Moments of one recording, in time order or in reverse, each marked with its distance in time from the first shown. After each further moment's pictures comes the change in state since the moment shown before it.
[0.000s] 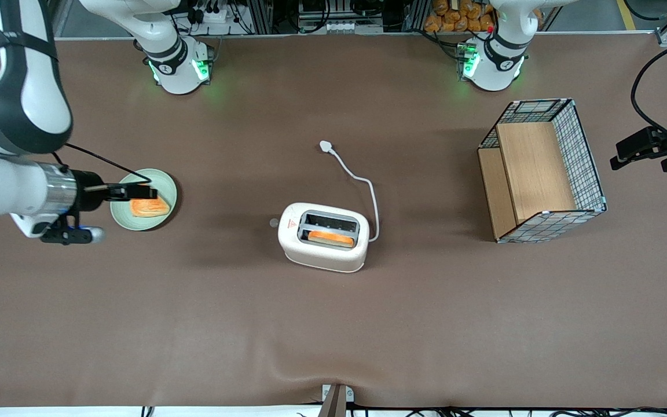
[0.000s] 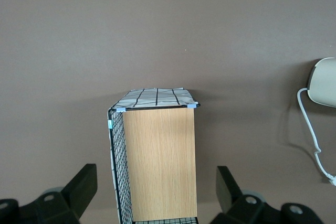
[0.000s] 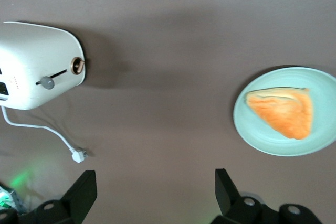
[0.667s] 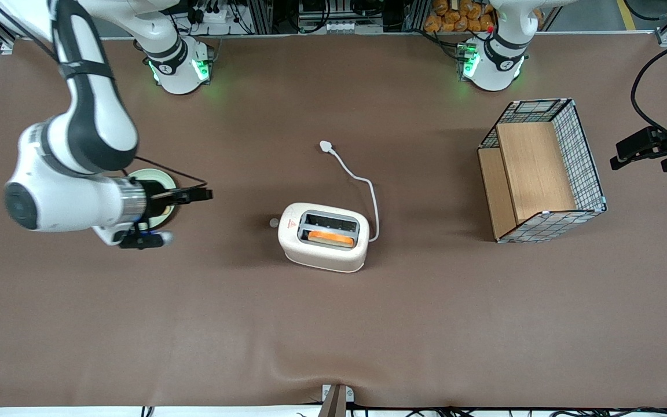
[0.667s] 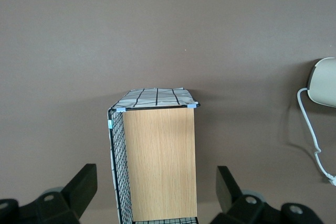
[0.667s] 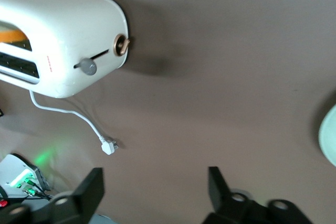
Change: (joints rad) arm 0.144 0.058 0.004 -0.068 0.122 0.088 0.003
